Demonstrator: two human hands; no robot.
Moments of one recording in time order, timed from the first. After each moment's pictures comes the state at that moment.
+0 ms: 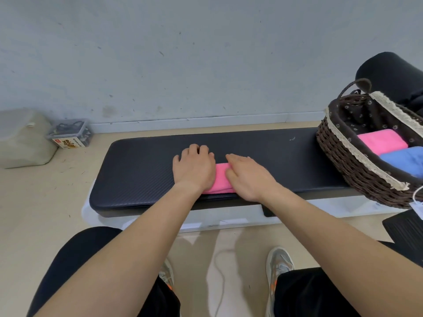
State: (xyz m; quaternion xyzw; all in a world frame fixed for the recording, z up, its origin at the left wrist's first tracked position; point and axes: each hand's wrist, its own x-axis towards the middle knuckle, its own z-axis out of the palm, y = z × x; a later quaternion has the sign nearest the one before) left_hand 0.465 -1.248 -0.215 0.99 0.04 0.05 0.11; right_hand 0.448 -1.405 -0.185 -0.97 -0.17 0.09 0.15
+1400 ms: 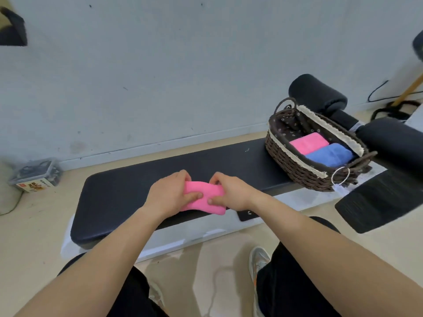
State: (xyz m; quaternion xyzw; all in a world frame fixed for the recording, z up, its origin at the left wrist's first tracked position) left_hand 0.424 -1.241 -0.162 0.98 -0.14 0.00 0.13; right_hand 0.413 -1.452 -0.156 -0.93 -0.13 0.16 0.30
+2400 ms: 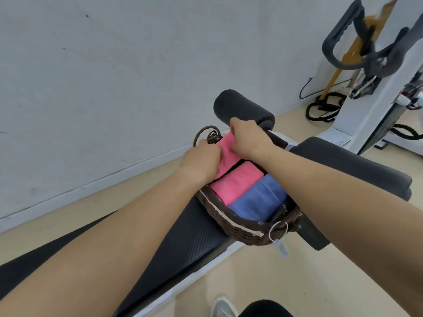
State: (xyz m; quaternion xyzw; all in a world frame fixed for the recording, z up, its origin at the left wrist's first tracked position) left_hand 0.597 -1.577 -0.090 0.95 -0.31 -0.01 0.08; right_hand 0.581 -1.730 -0.075 -0.98 0.10 -0.11 0.15
